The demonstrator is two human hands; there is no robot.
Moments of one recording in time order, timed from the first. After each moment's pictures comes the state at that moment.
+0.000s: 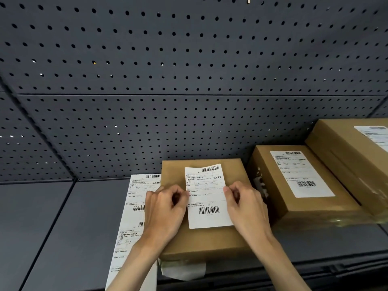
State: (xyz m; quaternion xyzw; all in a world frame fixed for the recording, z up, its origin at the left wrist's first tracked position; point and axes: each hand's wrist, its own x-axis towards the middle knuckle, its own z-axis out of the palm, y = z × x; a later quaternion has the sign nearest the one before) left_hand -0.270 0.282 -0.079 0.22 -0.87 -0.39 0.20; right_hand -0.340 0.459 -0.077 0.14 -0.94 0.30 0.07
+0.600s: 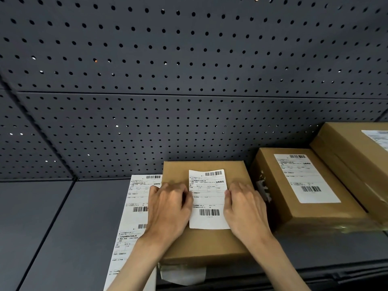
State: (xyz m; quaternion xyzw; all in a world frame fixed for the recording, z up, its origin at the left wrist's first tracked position) left_hand -0.285 0.279 -0.084 0.16 -0.95 -0.21 0.16; right_hand -0.351 0.450 -0.087 0.20 -0.96 0.14 0.11
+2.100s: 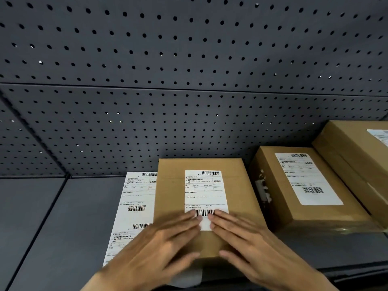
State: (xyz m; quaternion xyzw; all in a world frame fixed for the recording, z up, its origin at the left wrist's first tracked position) left_hand -0.224 0.260 -0.089 -0.20 -0.97 -0.14 0.09; right_hand -0.330 0.519 -0.093 0.56 -0.83 0.04 0.03
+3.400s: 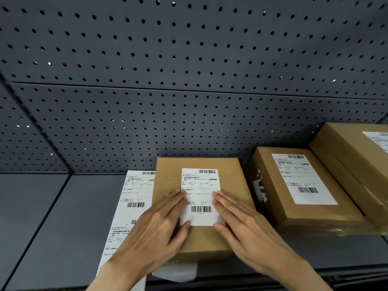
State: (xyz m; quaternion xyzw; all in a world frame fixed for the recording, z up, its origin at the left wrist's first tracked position) left_hand -0.234 0.278 -0.086 -0.04 -0.98 -0.16 0.11; right_hand -0.337 0.506 -0.076 0.46 -0.88 0.08 -0.06
